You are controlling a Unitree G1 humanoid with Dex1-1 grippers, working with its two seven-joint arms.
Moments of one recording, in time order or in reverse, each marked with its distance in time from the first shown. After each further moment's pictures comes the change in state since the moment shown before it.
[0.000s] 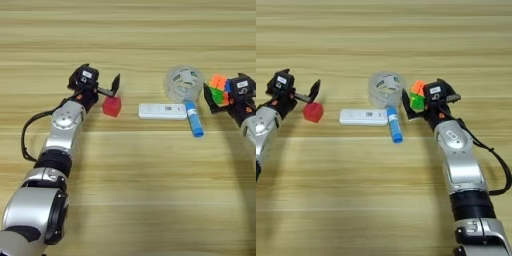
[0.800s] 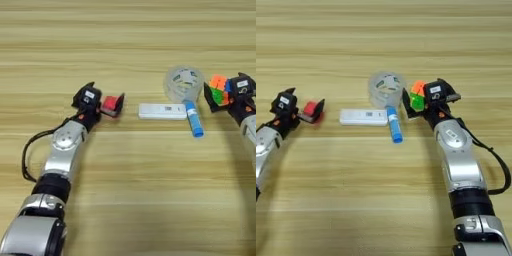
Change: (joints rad) left arm 0.194 -0.015 -0.054 -0.170 -0.034 0.047 -0.059; right arm -0.011 0.002 -0.004 0.030 0.001 -0.020 -0.004
